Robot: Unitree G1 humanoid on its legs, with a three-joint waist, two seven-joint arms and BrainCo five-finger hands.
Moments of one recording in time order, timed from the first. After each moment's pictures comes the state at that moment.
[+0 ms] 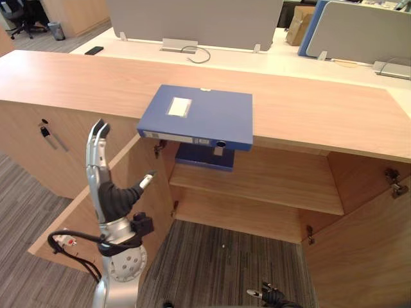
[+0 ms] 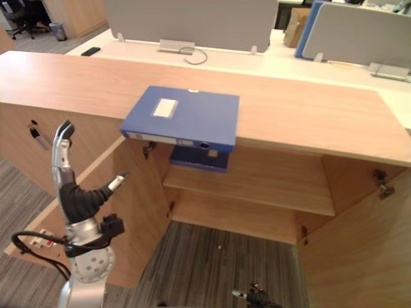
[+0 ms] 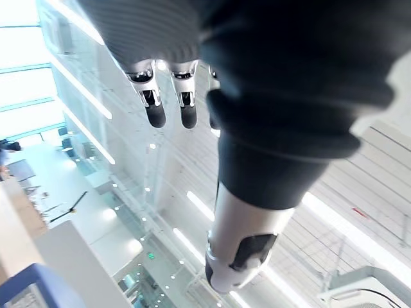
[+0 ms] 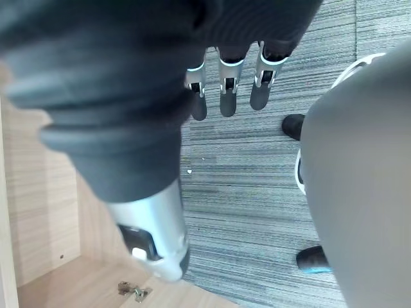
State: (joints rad) left arm 0.20 0.11 -0.06 -0.58 0.75 -0.22 0.53; right arm 0.02 -0.07 -0.10 1.20 0.05 -0.06 0.04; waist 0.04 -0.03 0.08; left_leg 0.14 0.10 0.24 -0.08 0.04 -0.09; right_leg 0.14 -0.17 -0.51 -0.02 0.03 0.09
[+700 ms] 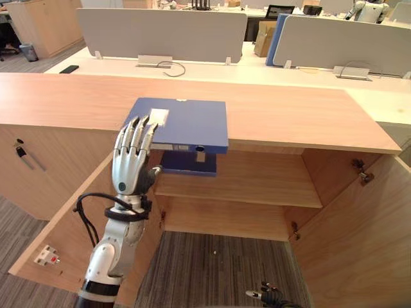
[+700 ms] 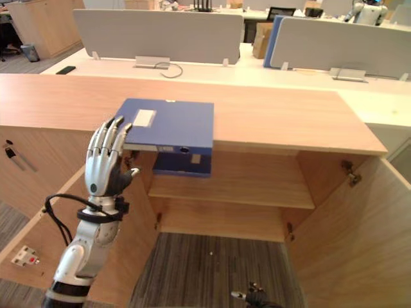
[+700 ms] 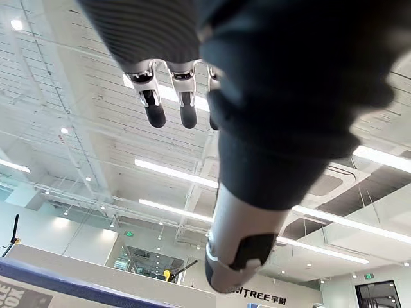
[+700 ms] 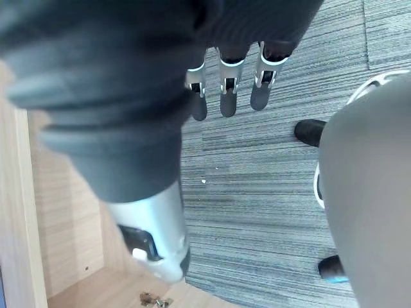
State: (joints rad) left arm -0.06 0.35 -0.10 -0.22 1.05 -0.08 0.54; right arm 0.03 -0.07 -0.10 1.17 0.02 -0.06 0.04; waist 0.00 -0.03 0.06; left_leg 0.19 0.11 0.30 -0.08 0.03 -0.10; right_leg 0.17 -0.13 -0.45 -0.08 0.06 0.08
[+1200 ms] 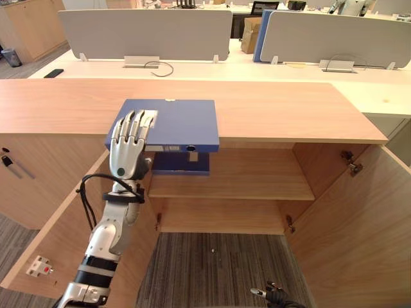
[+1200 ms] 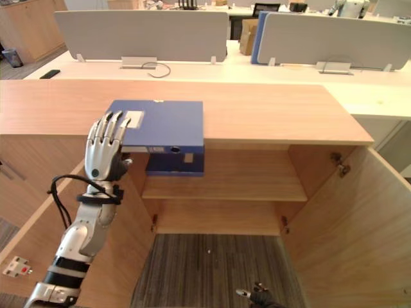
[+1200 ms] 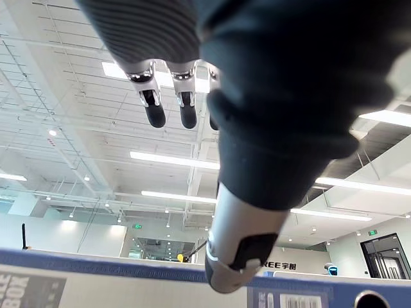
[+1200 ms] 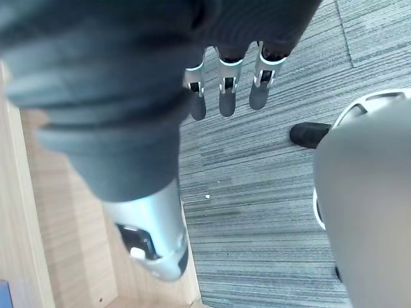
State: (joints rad) left arm -0.22 0.40 -0.11 0.02 1.09 0.00 0.54; right arm 0.04 -0.08 -0.18 1.14 0.02 -0.06 0.03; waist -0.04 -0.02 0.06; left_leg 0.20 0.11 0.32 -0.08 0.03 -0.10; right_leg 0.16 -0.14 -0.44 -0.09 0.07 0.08
